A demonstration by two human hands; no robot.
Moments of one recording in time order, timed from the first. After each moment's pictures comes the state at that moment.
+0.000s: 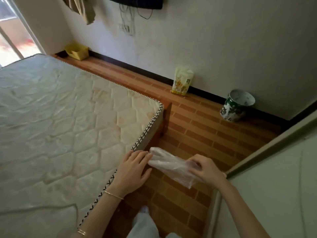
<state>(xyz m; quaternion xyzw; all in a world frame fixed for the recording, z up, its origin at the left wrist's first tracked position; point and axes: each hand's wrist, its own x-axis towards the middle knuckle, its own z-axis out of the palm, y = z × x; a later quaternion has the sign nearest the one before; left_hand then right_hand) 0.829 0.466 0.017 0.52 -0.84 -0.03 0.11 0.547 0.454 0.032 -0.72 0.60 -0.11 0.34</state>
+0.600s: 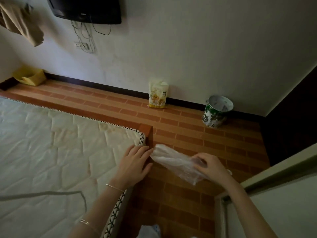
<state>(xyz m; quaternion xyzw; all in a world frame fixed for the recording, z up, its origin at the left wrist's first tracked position) 0.775 0.169 0.035 0.43 -0.90 -0.04 0.10 0.489 0.239 0.053 -0.63 0.70 -0.16 0.30</state>
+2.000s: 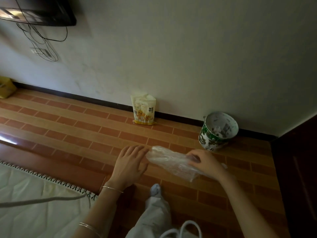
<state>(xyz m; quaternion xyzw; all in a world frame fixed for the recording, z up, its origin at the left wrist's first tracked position) 0.492 -0.255 0.001 0.45 -0.89 -0.06 0.07 0.202 -0.198 0.015 -0.65 0.68 -0.11 0.33</state>
